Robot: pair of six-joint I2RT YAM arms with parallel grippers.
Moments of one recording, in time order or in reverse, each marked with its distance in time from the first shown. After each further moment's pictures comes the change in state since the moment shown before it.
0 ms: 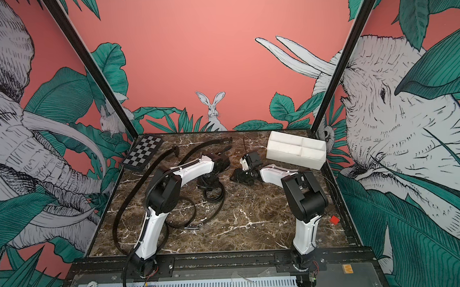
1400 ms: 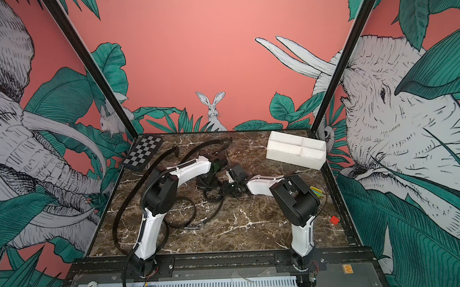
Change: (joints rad) left arm 0.011 -0.058 -0.097 0.089 0.054 0.004; right arm 0.228 -0.002 -0.068 0.052 0.132 0.131
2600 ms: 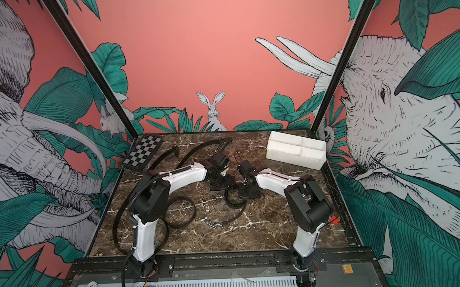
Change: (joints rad) left arm -0.035 -0.196 -0.207 0.523 0.451 0.071; right arm -0.113 -0.131 0.021 -0.564 0.203 -0.178
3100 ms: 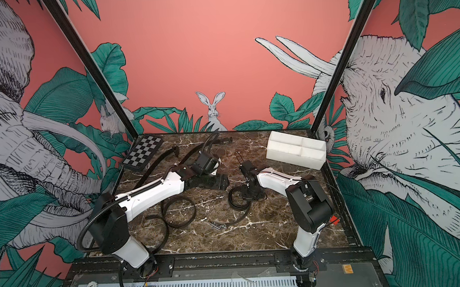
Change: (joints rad) left arm -0.117 -0.445 -0.269 0.049 -0.182 0.081; right arm -0.016 -0.005 0.012 -0.085 0.036 -0.043
